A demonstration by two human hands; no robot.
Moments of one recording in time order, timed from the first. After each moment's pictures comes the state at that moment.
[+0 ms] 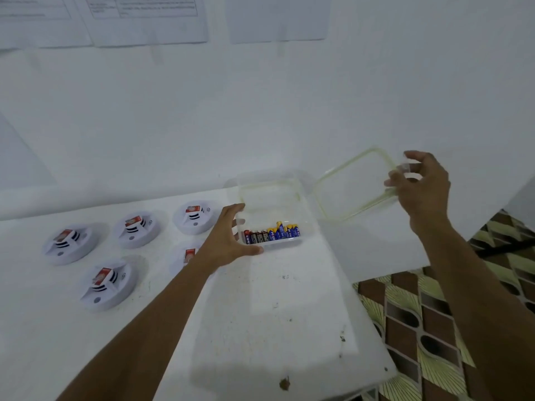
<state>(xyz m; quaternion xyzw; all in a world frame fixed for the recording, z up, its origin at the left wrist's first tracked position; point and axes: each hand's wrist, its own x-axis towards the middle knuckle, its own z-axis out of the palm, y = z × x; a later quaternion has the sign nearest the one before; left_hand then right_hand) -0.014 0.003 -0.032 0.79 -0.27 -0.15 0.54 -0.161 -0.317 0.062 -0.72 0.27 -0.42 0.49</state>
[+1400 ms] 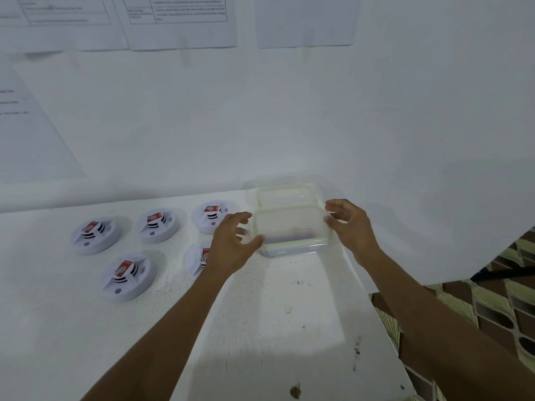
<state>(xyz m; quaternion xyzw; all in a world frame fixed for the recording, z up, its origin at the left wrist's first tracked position) -0.026 0.015 -0.032 0.84 -0.20 0.05 0.51 -0.099 -0.242 -0.021 -0.79 0.18 -0.20 0.55</state>
